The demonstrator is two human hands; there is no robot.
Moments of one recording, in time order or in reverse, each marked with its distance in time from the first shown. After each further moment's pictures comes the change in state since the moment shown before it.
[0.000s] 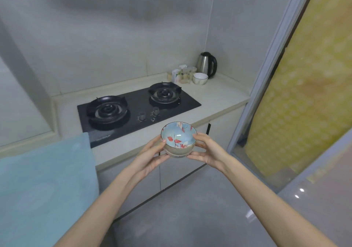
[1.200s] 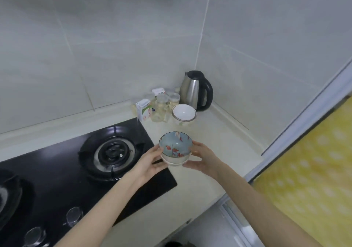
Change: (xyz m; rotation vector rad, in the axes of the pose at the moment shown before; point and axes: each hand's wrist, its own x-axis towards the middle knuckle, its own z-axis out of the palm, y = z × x) left_hand 0.588 0.092 0.124 -0.047 0.012 -0.144; right_hand 0.519 -0.272 -0.196 -0.072 0.001 0.070
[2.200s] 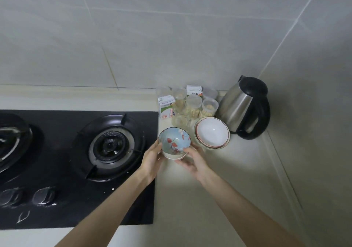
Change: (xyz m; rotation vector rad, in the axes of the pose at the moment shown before) left_hand 0.156 0.002 0.022 -0.207 0.520 0.293; right_hand 0.199 -0.042 0.004 0.116 -0.108 0.337
